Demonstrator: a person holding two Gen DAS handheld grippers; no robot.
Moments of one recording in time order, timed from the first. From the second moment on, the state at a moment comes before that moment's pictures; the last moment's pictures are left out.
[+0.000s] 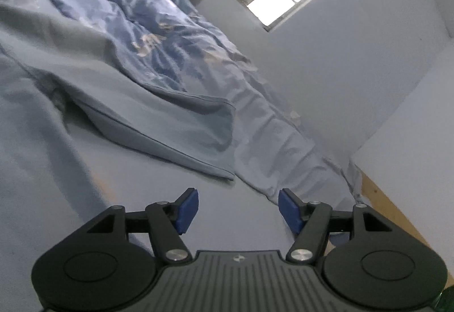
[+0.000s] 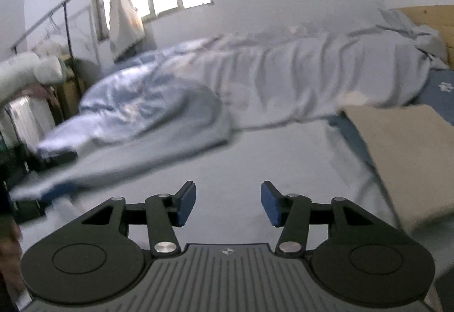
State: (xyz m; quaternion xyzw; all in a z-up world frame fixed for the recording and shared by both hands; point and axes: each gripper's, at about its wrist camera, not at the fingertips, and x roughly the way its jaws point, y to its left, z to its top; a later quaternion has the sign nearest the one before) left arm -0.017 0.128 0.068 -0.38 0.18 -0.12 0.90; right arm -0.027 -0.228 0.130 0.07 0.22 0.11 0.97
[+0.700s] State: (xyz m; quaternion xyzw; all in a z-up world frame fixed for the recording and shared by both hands) left arm 0.003 0.184 0.047 -0.47 0.18 -0.05 0.86; right arm 0.240 -0.193 0.045 0.35 0.32 0.13 0.87
